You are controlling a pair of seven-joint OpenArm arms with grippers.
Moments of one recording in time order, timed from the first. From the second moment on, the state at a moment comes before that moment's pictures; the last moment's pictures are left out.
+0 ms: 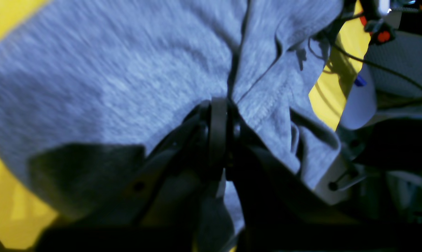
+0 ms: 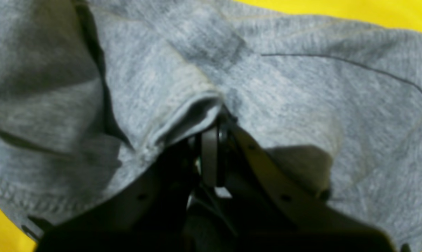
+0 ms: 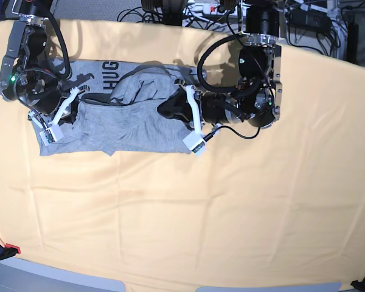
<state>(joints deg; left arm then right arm) -2.7 1.3 4.6 94.1 -49.4 -38.9 77.8 -8.1 15.6 20.3 96.0 28.8 40.5 -57.1</state>
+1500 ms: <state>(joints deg) -2.6 -0.6 1.7 86.5 -45.3 -43.8 67.3 -1.5 16.4 29.0 99.5 31.6 38.6 -59.1</state>
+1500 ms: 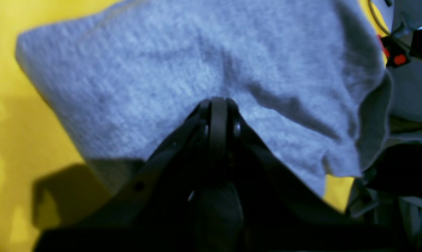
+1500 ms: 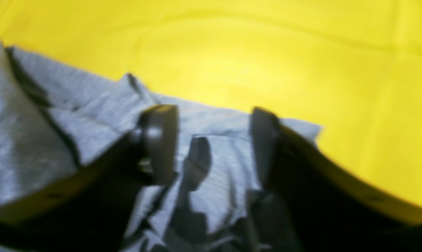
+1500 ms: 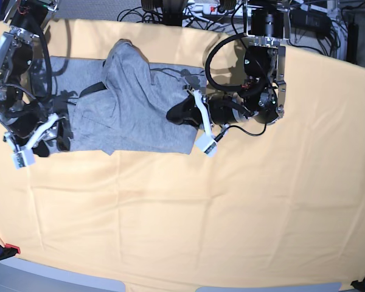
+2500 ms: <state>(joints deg) -15.9 -11.7 -5.2 85.7 -61.4 -42.3 77.5 -13.1 19.2 48.0 84.5 50.9 40.5 -66.0</state>
